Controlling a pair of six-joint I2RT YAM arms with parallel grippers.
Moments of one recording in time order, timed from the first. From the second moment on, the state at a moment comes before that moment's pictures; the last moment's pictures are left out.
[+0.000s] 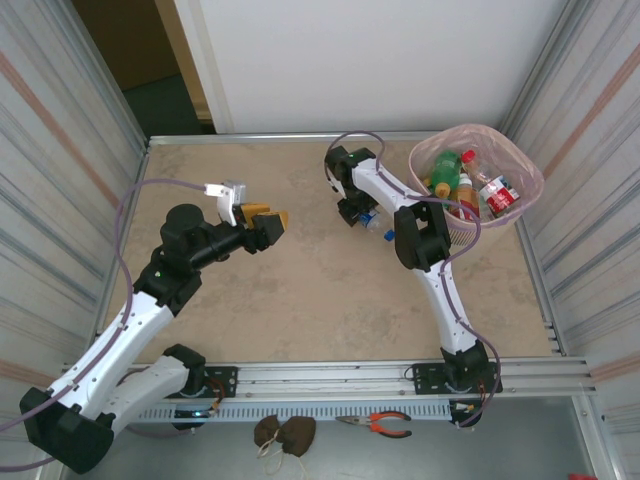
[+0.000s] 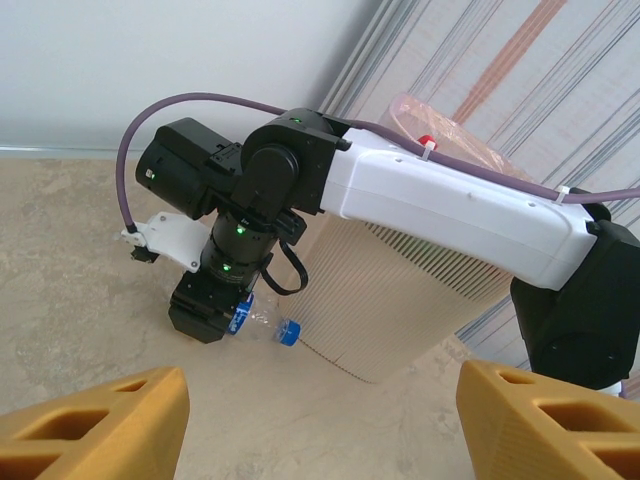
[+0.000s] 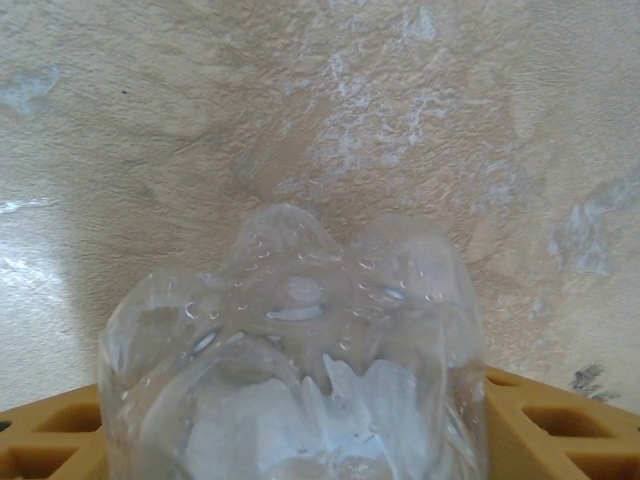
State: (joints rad) left arm -0.47 0.87 0.79 -0.07 0.41 -0.45; right arm 0.51 2.48 2.22 -1.25 0.29 -0.14
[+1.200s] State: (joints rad) left arm -0.47 0.86 0.79 -0.06 0.41 -0.47; right arm 0.49 1.85 2.18 -1.07 -0.17 0.02
